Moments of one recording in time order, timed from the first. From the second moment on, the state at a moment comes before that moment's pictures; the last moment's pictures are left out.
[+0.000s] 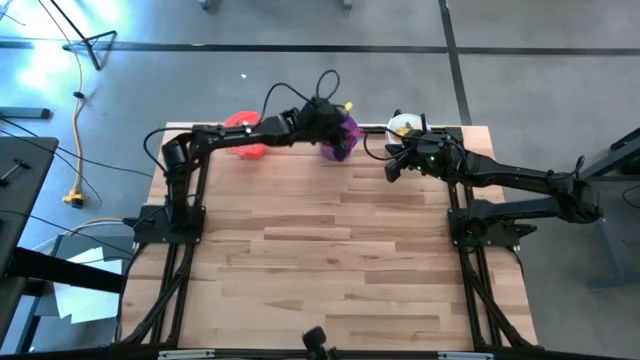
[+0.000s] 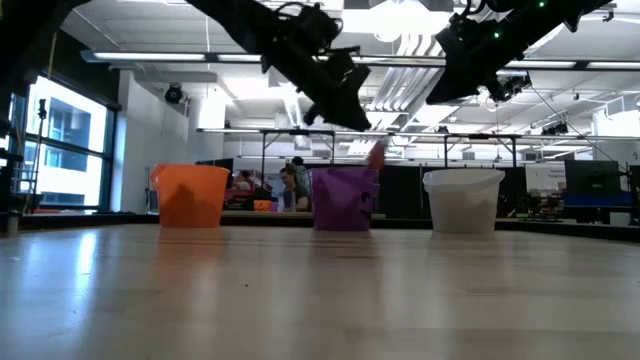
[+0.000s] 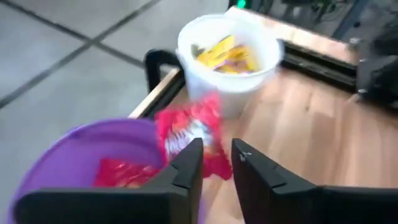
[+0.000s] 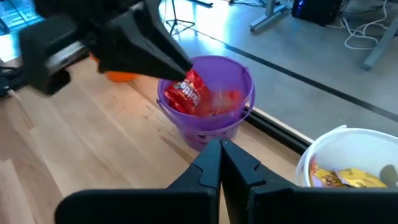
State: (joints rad) left arm 0.45 1.95 1.57 -0.18 -0.01 -0.07; right arm -0.35 0.96 0.74 -0.25 0.35 0.26
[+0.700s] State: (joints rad) left arm 0.29 1.74 1.21 0.03 -0.06 -0.20; right arm -0.35 1.07 0.73 -0.38 0.10 0.33
